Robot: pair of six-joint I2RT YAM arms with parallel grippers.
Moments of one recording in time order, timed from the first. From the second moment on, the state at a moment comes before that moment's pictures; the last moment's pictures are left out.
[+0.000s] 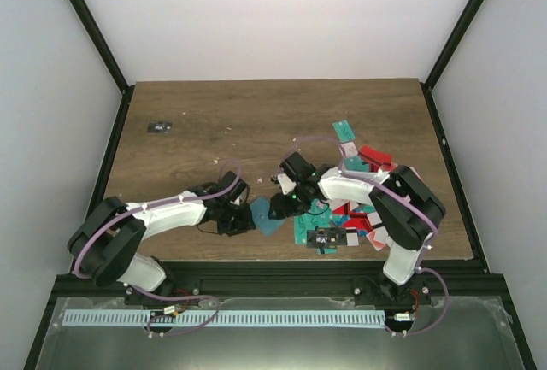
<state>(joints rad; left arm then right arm) -0.75 1.46 0.66 -0.41 0.32 -0.95 0.76 1.78 1.01 -0.43 -0.43 0.38</state>
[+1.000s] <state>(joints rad) -0.92 1.62 1.10 -0.84 -0.03 -0.94 0.69 1.57 0.82 -0.38 -0.49 0.57</state>
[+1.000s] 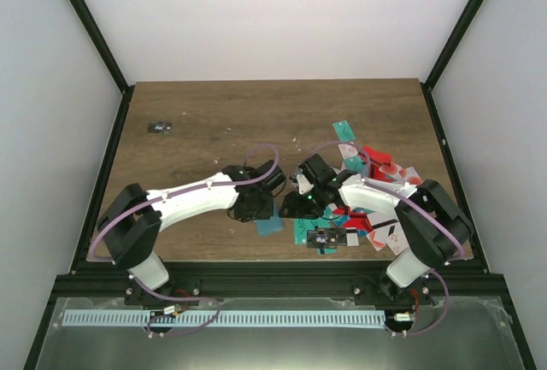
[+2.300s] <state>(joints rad) -0.94 1.79 1.14 -0.78 -0.09 -0.90 0.62 1.63 0.82 -0.36 -0.56 0.54</state>
